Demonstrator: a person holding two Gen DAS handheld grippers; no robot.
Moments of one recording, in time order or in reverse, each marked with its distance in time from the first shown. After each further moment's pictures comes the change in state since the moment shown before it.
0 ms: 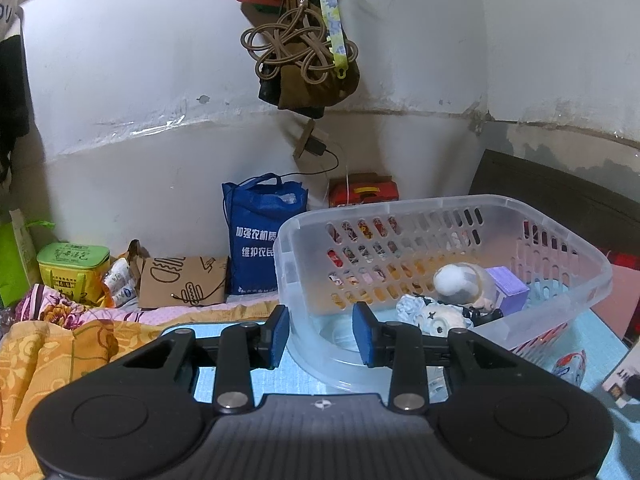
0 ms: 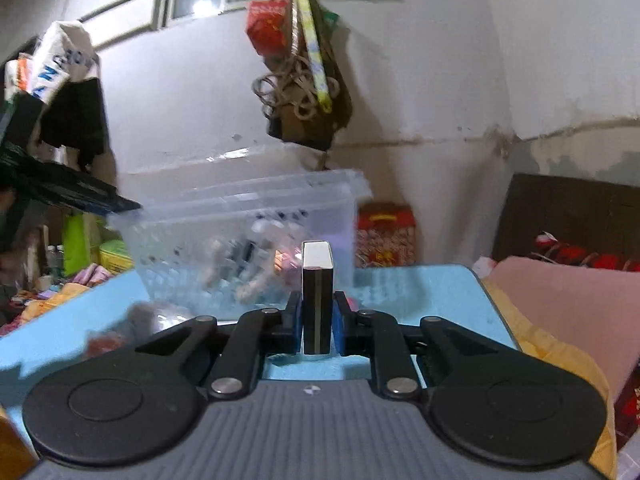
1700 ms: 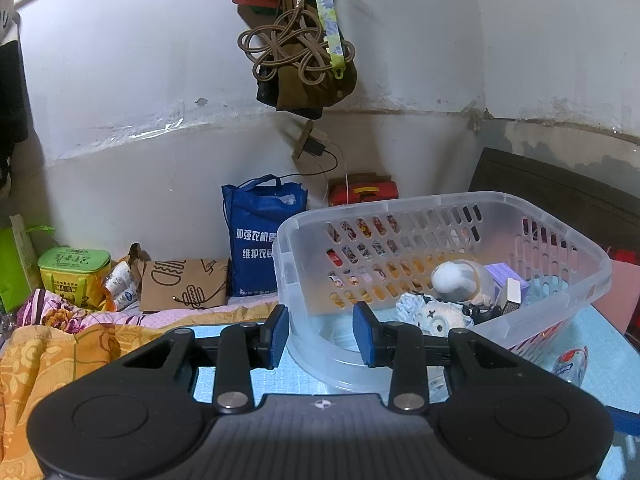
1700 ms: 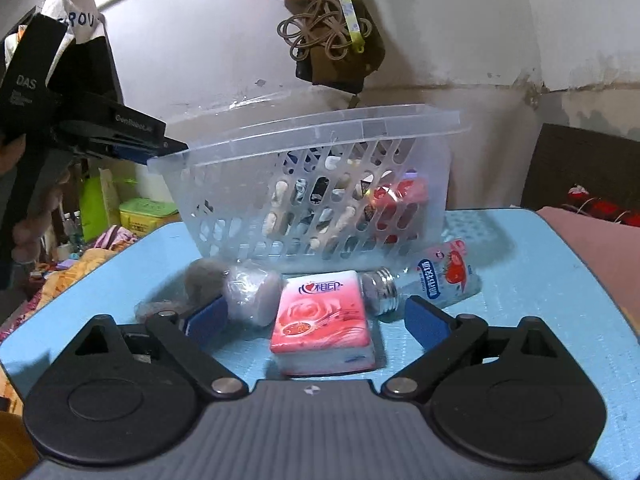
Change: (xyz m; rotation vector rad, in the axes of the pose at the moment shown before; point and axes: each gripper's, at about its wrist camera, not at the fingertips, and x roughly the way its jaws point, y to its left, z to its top) left arm -0.001 -0.002 -0.002 0.016 -0.005 0.002; right arm 0.056 0.064 -0.004 0.024 0.191 0.020
